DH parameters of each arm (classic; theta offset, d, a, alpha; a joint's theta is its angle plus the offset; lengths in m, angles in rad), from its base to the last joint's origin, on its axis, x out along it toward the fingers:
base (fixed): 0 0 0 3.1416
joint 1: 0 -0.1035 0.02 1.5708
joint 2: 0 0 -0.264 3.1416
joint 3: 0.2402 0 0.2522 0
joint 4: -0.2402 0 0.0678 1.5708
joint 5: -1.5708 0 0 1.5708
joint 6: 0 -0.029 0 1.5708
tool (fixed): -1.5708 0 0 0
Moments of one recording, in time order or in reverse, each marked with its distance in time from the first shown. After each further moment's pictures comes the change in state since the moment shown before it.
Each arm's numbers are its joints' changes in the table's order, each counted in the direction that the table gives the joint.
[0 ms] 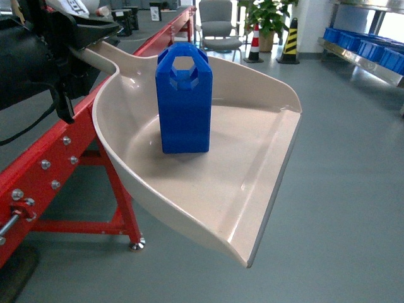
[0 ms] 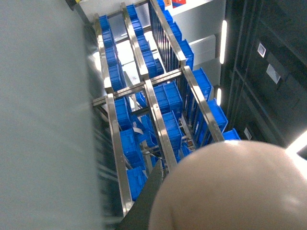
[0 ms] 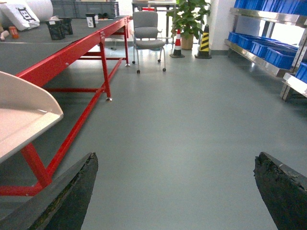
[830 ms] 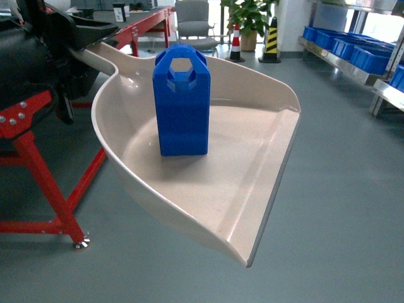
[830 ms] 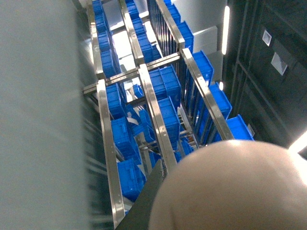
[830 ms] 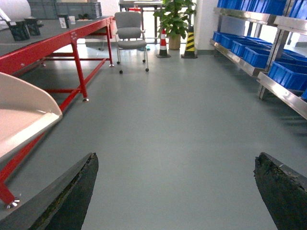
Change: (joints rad) left arm 0.001 0.000 0.000 -0.001 -0.002 0.000; right arm 0.000 0.000 -0.001 0.000 0.000 0.000
